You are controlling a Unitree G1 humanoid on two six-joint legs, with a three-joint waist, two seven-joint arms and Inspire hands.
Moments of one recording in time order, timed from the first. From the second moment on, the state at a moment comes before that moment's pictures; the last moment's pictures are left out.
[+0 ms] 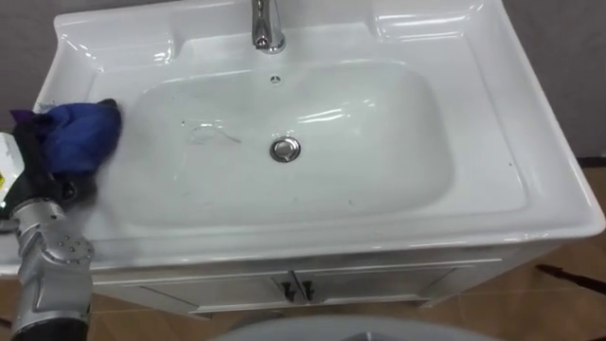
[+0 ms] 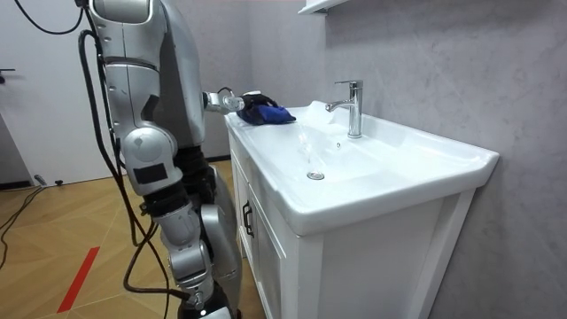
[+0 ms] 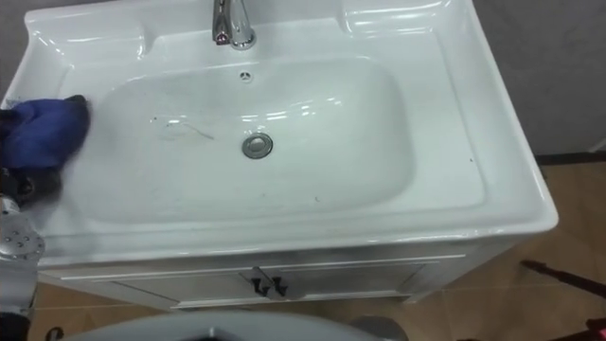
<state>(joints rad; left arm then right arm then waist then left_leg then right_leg) 0.15 0.35 0.27 0.29 0.50 0.10 0.34 0.14 -0.34 0.03 1.24 -0.09 0.13 0.08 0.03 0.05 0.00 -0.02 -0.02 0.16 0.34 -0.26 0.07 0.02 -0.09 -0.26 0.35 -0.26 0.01</state>
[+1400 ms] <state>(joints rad) 0.10 0.34 0.19 0.13 0.72 -0.02 0.46 0.12 -0.31 0.06 1.28 -0.07 0.11 0.08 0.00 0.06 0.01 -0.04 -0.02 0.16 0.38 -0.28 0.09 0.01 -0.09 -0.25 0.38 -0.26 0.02</state>
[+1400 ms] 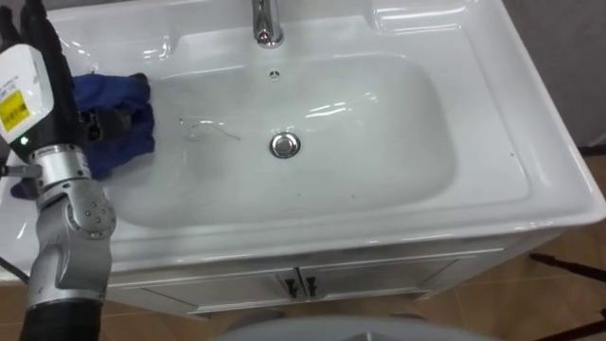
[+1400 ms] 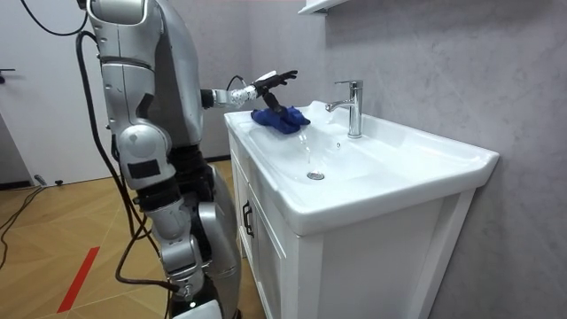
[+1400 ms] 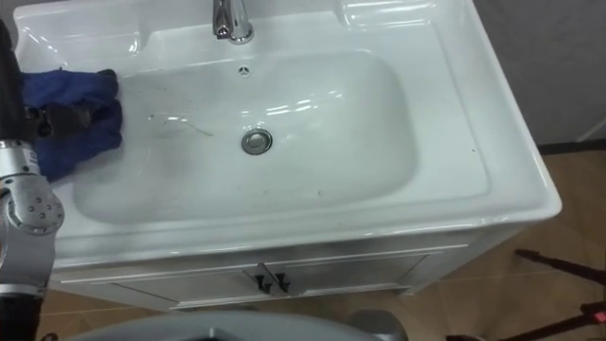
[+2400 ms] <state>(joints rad) 0.11 0.41 0.50 0.22 0.43 -0.05 0.76 0.14 -0.31 0.03 1.31 -0.03 0.12 0.06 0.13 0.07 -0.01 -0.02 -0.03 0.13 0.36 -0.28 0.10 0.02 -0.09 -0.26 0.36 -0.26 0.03</state>
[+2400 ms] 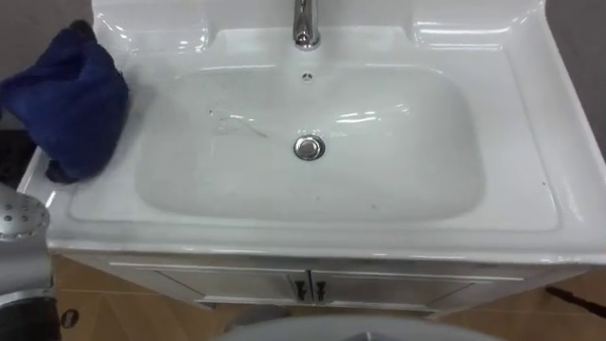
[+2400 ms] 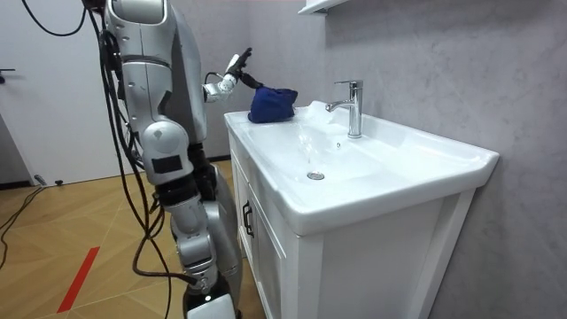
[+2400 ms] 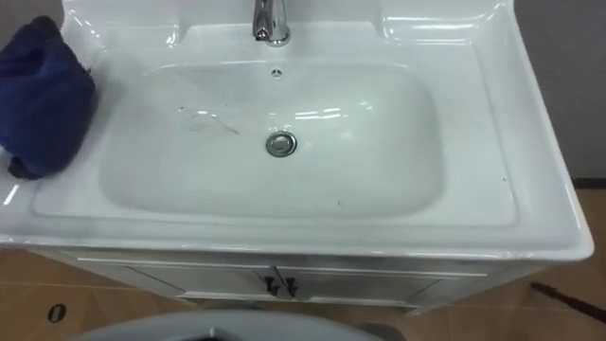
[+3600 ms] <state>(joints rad) 0.35 0.29 0.45 0.86 -0.04 0.00 0.73 0.16 -0.35 0.02 1.23 -0.04 0.17 0.12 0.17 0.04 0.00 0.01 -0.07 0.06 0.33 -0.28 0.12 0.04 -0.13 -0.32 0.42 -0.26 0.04</state>
